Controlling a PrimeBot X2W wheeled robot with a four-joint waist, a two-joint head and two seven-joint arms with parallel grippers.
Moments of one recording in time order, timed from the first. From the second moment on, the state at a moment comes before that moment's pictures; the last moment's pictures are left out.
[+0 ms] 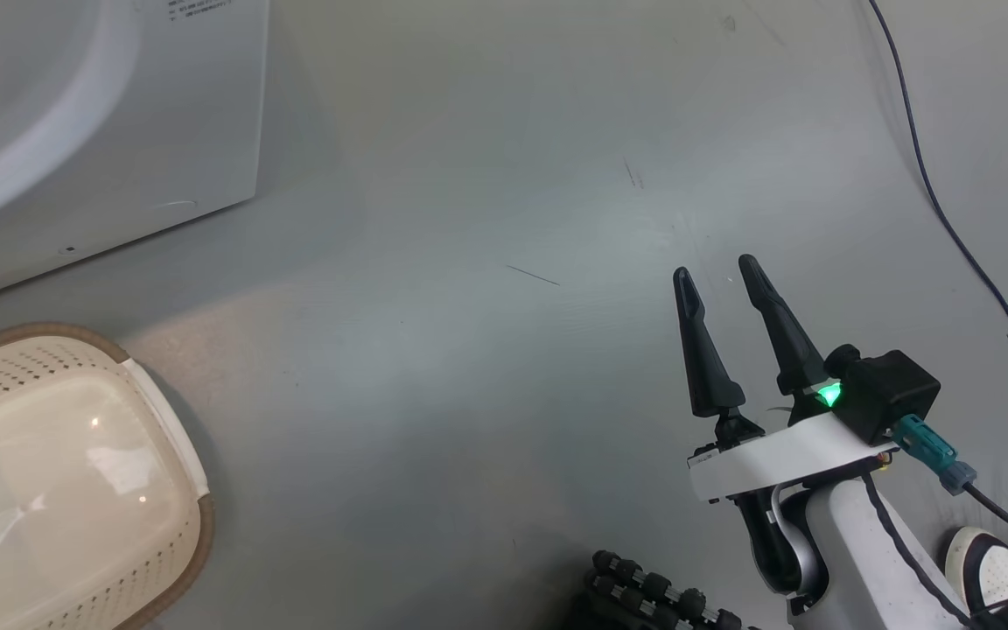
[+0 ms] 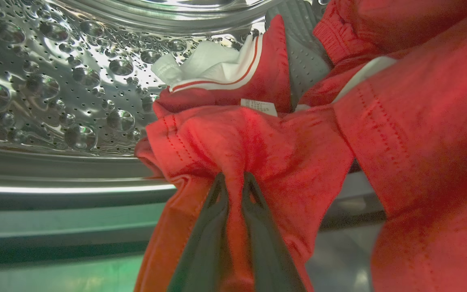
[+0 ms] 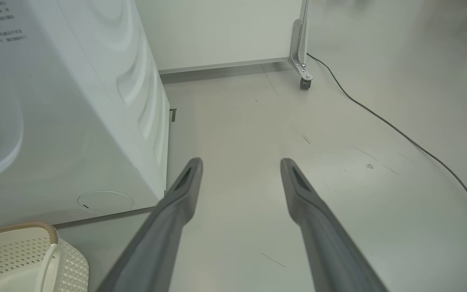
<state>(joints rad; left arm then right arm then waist) -0.90 0.64 -0.07 0.65 -0.21 0.08 0.43 -0.19 -0.04 0.33 0.08 0.42 -0.01 -0.25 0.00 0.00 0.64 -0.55</state>
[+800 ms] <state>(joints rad) -0.85 0.39 -0.09 0.68 -0.32 0.00 0.10 -0.20 -0.05 0.24 0.11 0.35 -0.02 -0.25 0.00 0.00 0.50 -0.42</state>
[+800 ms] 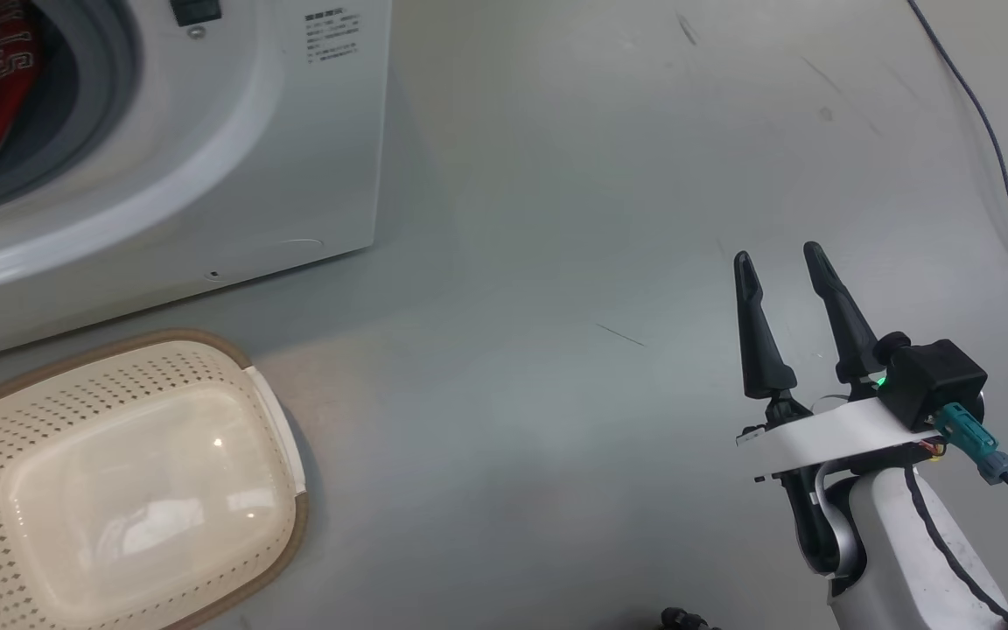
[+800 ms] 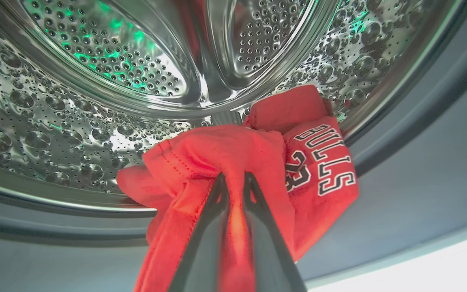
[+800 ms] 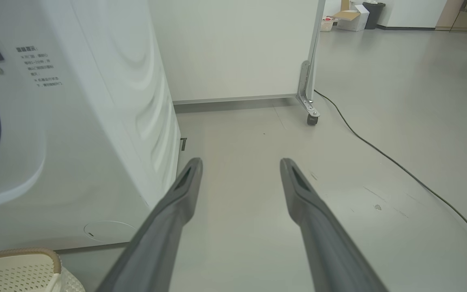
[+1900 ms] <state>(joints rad) -0.55 0.24 -0.16 0.54 -0.34 -0.10 -0.25 -0.09 -0.08 0.18 0.17 0.32 0.00 -0.25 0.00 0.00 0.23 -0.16</state>
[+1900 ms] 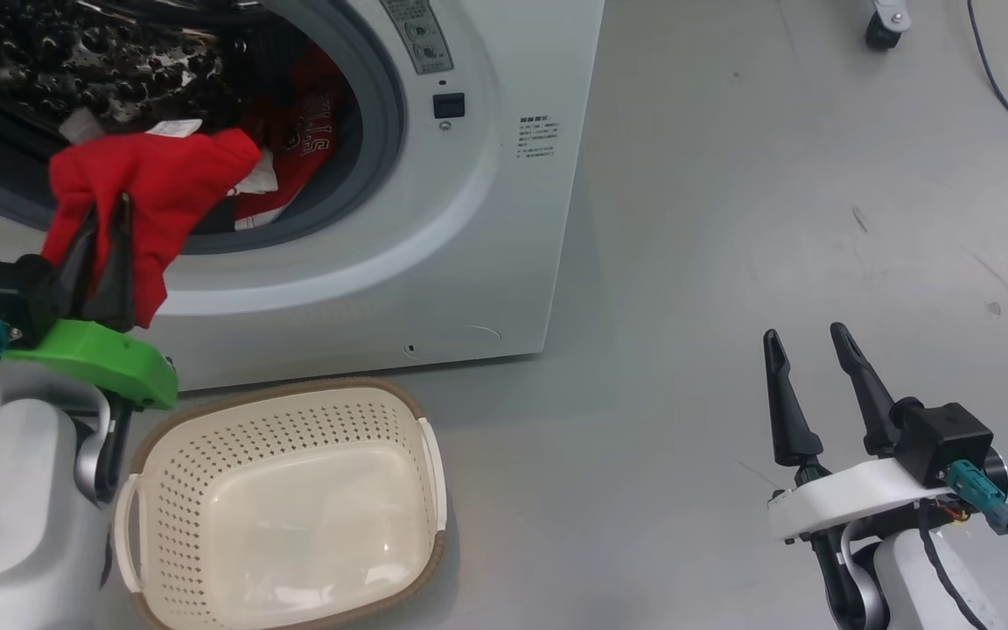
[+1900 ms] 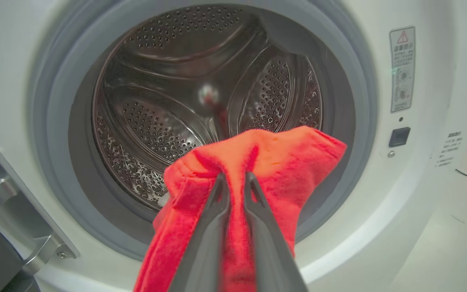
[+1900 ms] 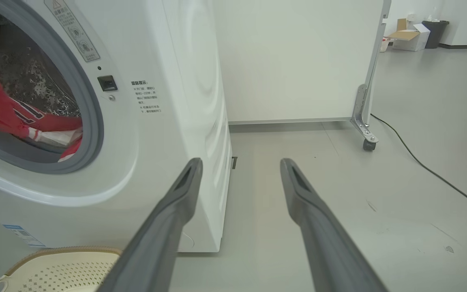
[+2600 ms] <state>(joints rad) -0.39 0.21 -0.09 0.15 -0.32 -0.11 -0.25 -0.04 -0.09 0.17 0.17 0.31 0.02 -0.25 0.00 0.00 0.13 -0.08</state>
